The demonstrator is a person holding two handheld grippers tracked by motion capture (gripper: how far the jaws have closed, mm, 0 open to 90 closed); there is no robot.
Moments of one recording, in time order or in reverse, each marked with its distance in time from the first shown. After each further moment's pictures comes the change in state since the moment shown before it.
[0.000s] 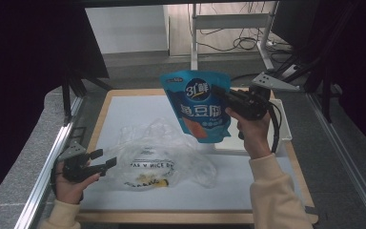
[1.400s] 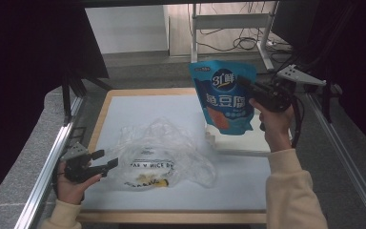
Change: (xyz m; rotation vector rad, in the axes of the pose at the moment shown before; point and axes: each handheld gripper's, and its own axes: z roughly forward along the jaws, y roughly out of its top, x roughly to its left) left arm -0.003 -0.001 0.003 0.014 -0.001 0.018; right arm -0.047 0.011 -0.031 -0.015 -0.141 -0.034
